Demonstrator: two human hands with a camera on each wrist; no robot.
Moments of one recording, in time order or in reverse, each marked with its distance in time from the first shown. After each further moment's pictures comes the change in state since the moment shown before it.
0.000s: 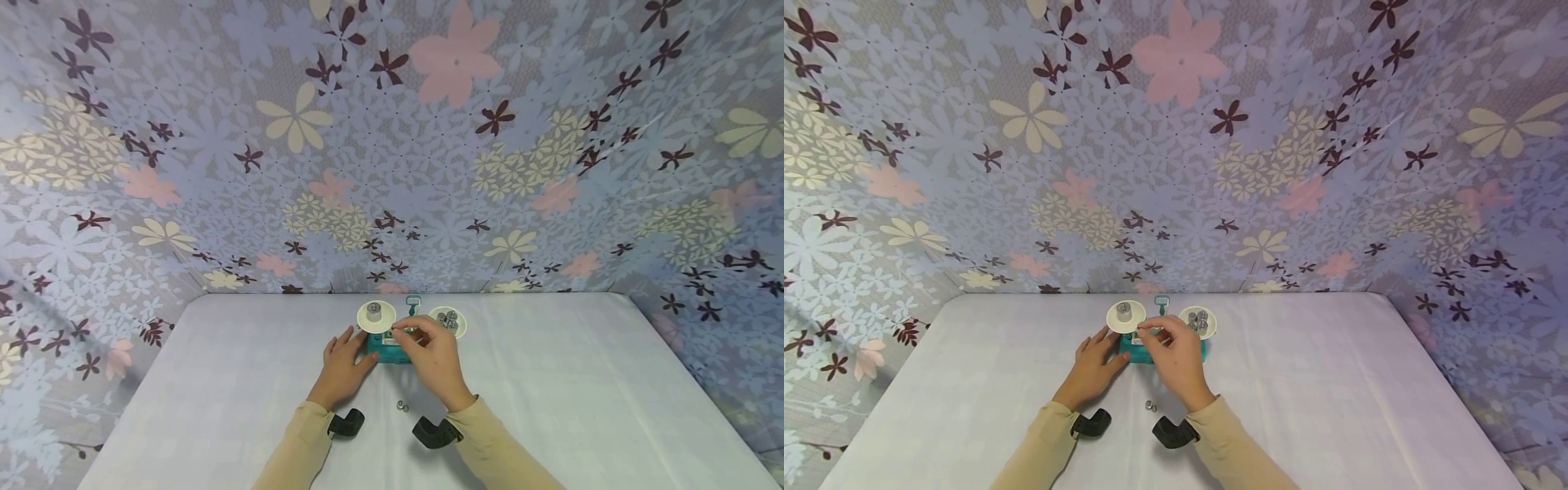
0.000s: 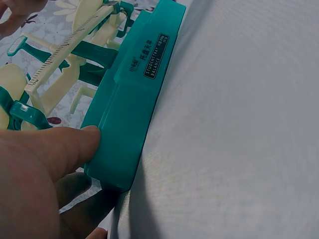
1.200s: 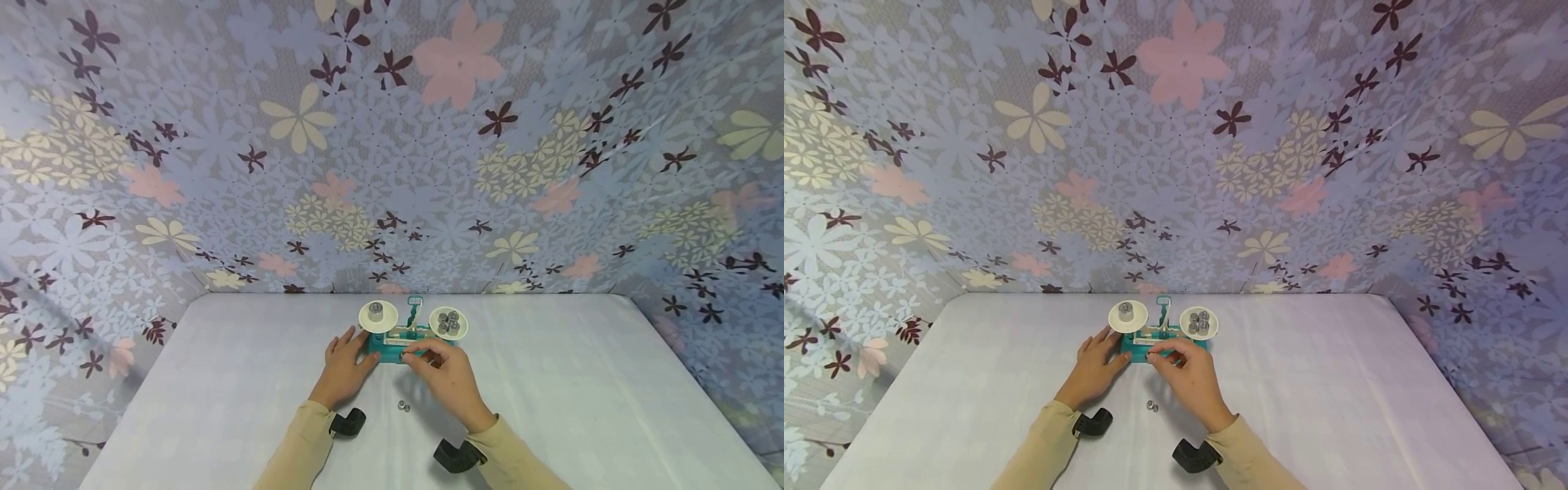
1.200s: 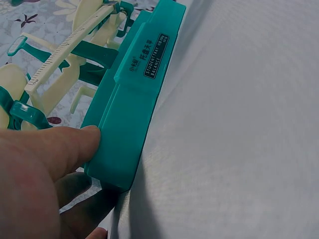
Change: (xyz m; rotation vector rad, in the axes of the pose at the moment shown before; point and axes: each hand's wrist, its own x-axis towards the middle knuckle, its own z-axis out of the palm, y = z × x) left_hand 0.000 0.002 -0.001 0.007 -0.012 -0.018; right_hand -0.026 -0.027 -0.026 0.017 -0.163 0.123
